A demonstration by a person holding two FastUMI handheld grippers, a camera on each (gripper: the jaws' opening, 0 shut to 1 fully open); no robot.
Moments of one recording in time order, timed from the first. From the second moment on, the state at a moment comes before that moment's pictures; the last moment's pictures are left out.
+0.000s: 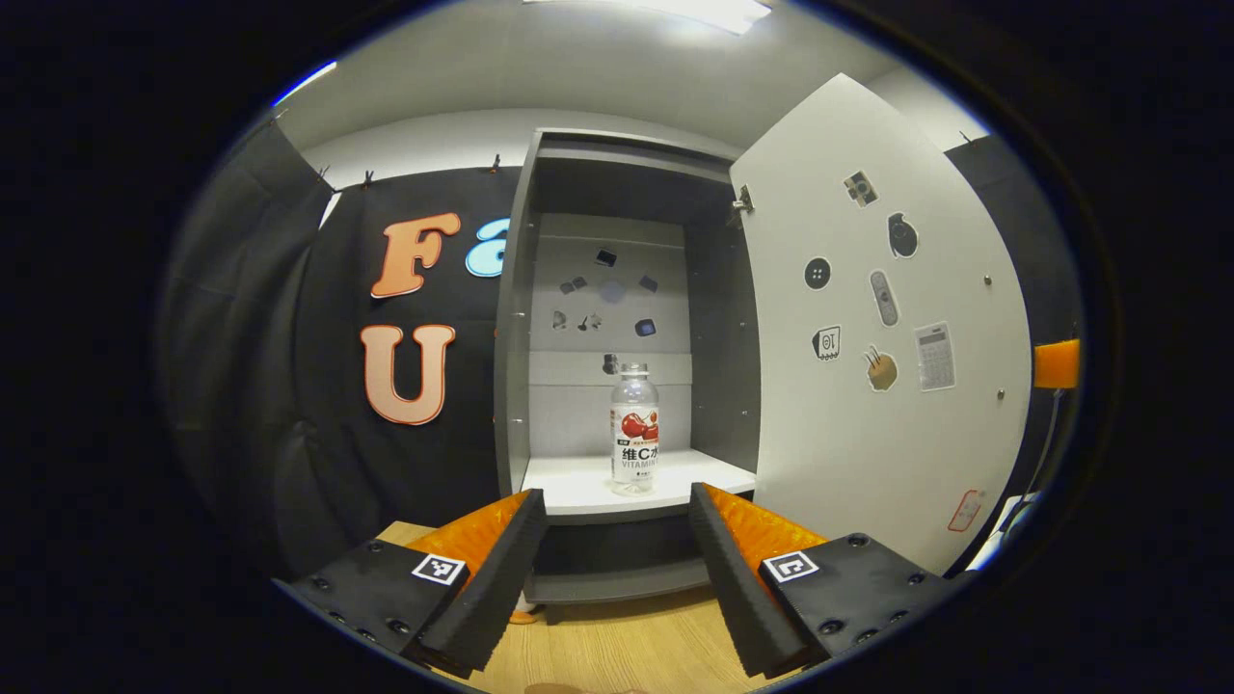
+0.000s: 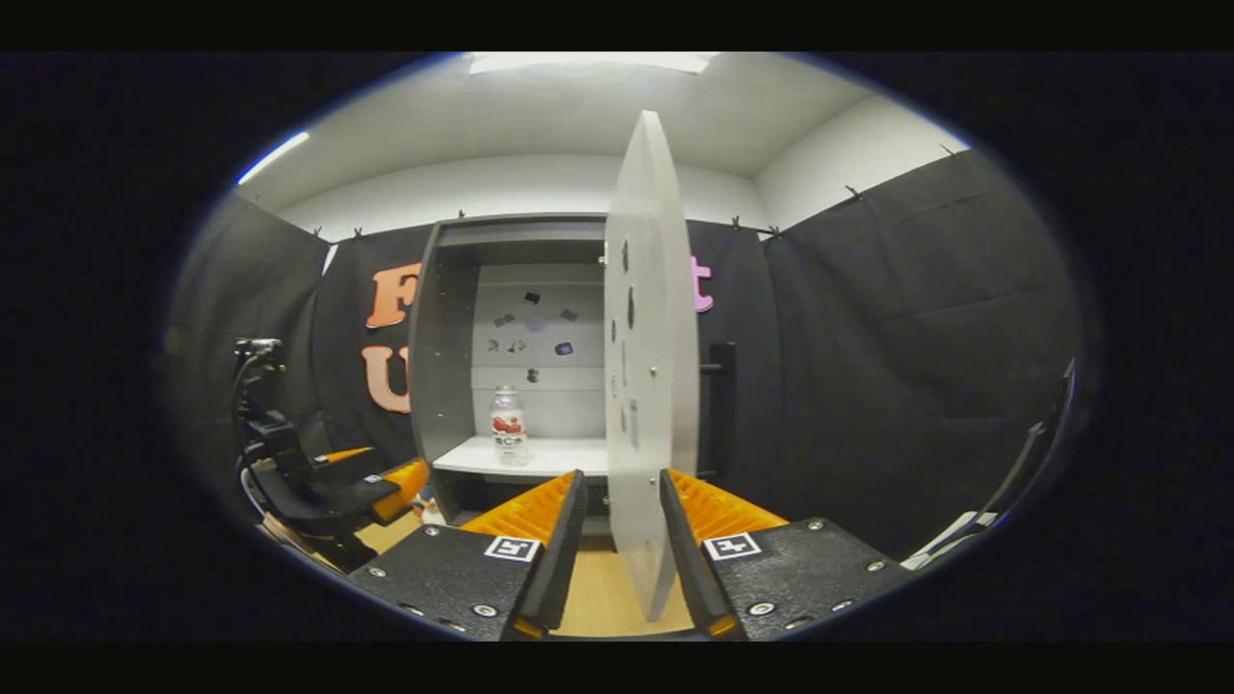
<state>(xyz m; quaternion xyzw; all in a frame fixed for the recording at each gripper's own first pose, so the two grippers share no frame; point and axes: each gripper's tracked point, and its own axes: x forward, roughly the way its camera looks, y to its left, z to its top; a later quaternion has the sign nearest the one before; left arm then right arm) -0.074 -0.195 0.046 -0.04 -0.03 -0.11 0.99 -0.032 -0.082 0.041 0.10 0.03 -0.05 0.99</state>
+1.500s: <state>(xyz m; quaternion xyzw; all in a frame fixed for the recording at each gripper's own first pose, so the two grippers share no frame) 0.190 -0.276 0.018 -0.04 -0.02 -0.21 0.98 0.126 -0.008 -0.014 0.08 0.07 -0.10 0.99</state>
